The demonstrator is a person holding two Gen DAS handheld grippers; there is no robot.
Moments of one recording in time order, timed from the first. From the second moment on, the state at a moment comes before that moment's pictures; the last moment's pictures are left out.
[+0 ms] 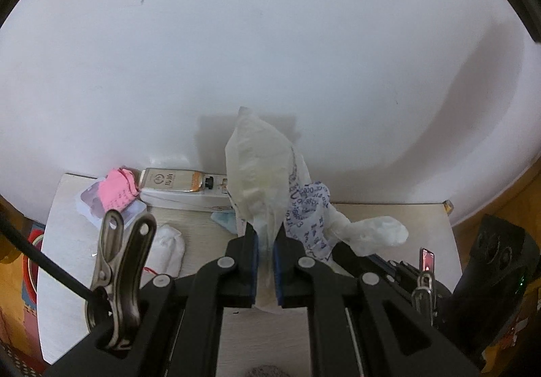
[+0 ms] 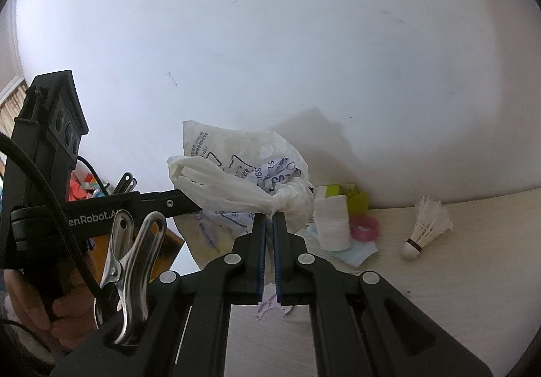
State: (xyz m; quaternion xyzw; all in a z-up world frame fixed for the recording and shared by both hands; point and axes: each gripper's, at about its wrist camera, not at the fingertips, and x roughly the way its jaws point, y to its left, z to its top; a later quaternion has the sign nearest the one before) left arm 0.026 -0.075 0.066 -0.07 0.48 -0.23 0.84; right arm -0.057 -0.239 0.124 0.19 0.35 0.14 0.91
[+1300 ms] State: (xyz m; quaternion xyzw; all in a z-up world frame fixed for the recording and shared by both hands) left arm 0.031 0.045 0.065 -0.11 0.48 -0.12 0.86; right arm 0.035 -0.127 0.070 0.22 0.39 0.27 0.85
